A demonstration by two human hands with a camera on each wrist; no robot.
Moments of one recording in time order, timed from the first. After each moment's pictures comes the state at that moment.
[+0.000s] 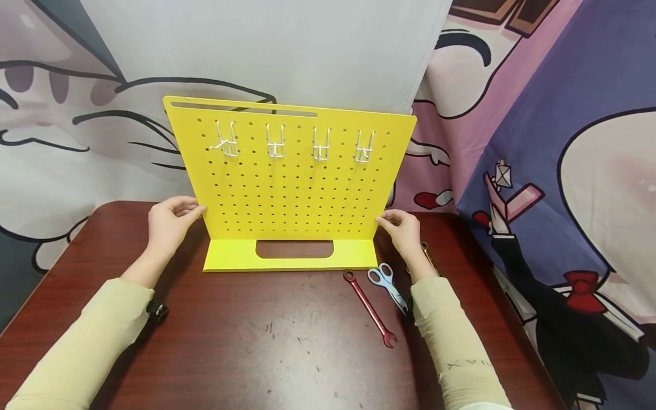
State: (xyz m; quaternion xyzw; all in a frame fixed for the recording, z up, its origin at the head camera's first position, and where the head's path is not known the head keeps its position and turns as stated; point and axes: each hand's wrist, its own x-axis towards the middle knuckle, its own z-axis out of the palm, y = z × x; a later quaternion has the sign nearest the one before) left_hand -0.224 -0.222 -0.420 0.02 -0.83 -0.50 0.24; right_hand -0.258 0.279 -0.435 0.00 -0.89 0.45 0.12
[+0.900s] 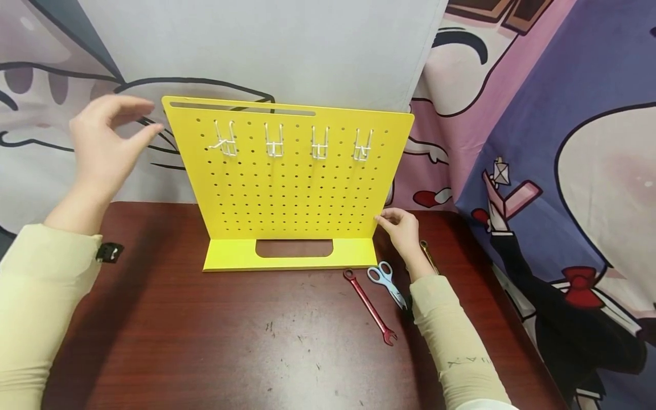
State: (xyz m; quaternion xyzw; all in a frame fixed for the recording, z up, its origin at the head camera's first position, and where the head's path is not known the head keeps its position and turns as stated) left_hand -0.231 -0.237 -0.255 -0.06 -0.85 -0.36 0.37; right_hand -0.257 0.280 -0.439 -0.01 -0.88 0.46 0.12
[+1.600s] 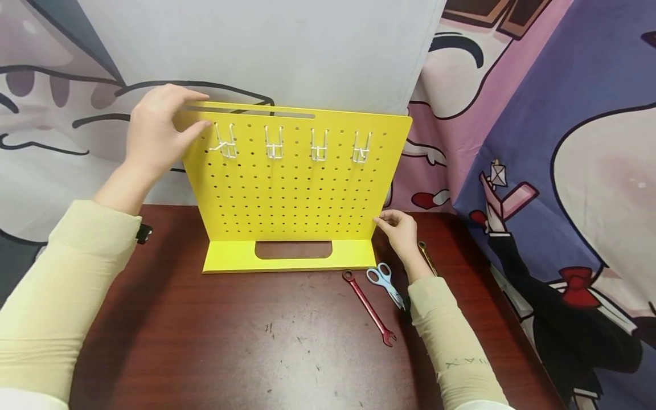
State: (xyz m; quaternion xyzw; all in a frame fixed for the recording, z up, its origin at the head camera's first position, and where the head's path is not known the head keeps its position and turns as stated) left_hand -0.255 -0.191 -0.233 -0.17 -0.89 -0.27 0.33; right_hand -0.256 0.279 -0.439 -0.02 -0.88 0.46 0.11
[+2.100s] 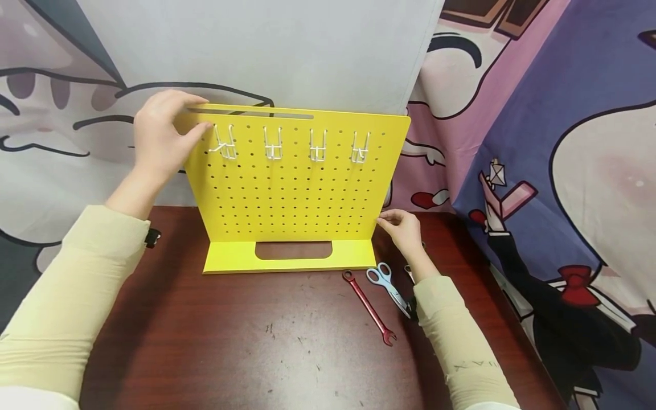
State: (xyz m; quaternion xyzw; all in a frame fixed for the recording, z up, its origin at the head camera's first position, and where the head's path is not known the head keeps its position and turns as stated) left_hand -0.261 -0.185 -0.245 -0.16 -0.86 -0.31 0.37; right_hand -0.251 0.286 -0.425 0.01 -0.89 0.43 0.10
